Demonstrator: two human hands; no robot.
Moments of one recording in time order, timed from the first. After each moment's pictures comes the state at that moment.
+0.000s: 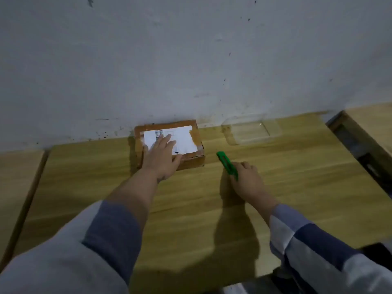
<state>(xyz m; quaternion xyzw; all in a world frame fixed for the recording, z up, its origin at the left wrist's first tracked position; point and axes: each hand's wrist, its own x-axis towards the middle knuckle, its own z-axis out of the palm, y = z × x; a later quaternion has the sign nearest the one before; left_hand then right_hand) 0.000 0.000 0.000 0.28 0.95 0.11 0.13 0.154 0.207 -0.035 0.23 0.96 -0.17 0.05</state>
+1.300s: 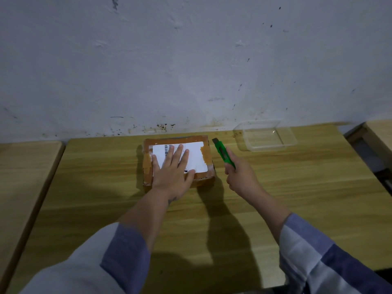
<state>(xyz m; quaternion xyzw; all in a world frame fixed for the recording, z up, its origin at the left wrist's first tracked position) 0.036 -0.010 -0.021 0.28 0.95 0.04 0.10 0.124 0.160 0.025 0.26 0.84 -0.48 0.02</state>
